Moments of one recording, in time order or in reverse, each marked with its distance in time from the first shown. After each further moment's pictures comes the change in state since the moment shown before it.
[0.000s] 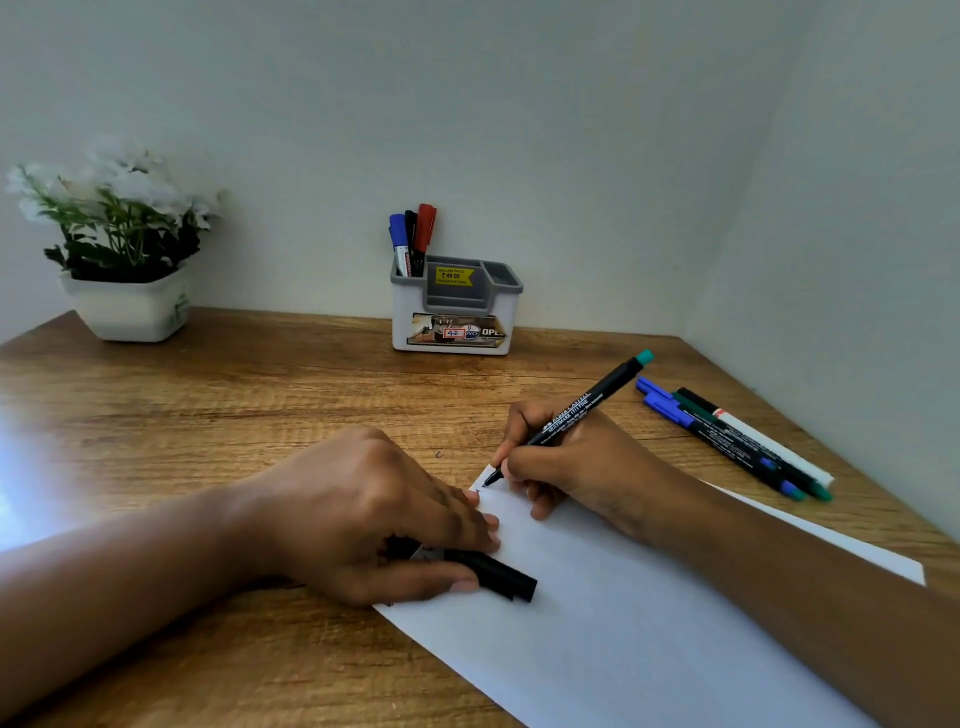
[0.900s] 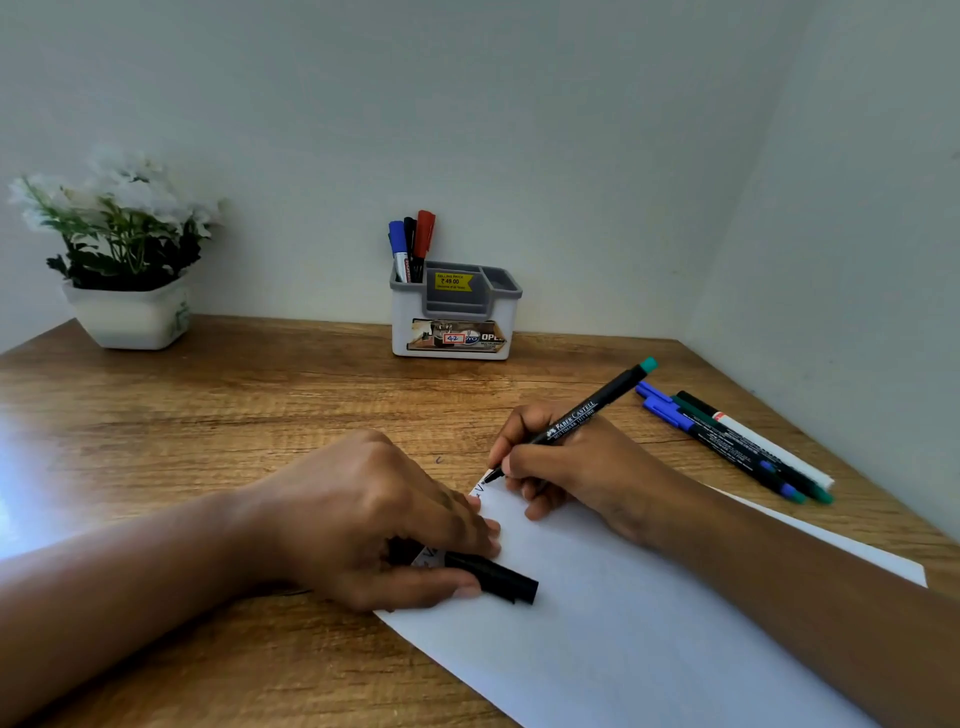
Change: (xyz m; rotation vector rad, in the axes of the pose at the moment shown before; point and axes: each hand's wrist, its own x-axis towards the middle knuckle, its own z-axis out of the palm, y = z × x) left_hand 0.002 -0.001 0.000 -0.039 0.011 -0.006; right_hand 0.001 0.000 0.000 0.045 0.017 0.045
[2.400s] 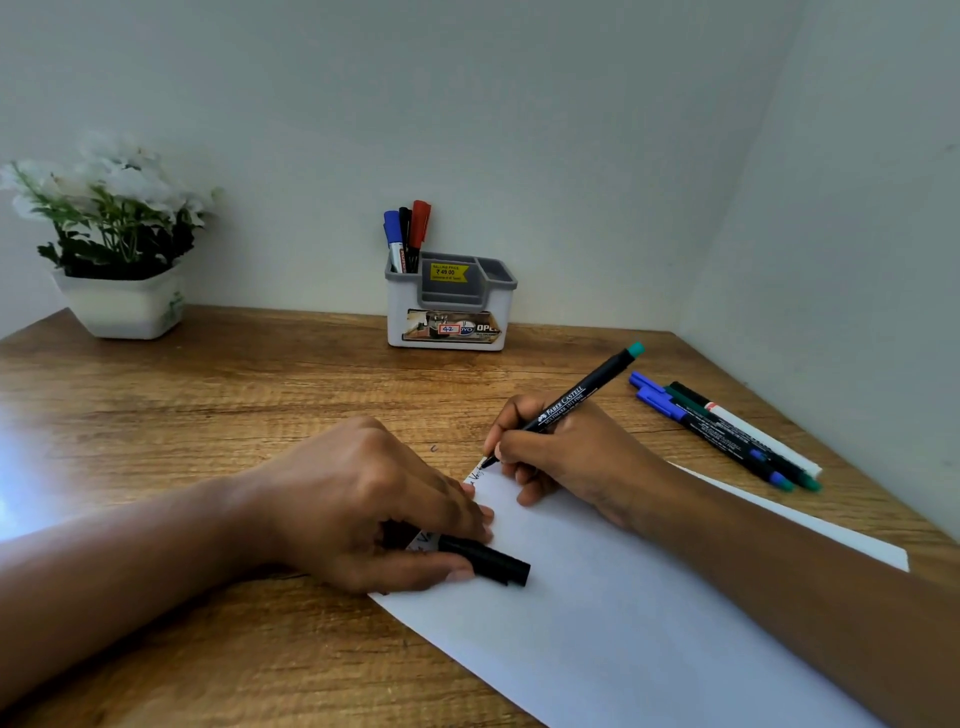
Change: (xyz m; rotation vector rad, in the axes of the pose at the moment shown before) left_hand 0.000 -0.001 0.001 -0.001 0.007 0.007; right_hand 0.003 0.003 0.002 -0.037 0.059 0.010
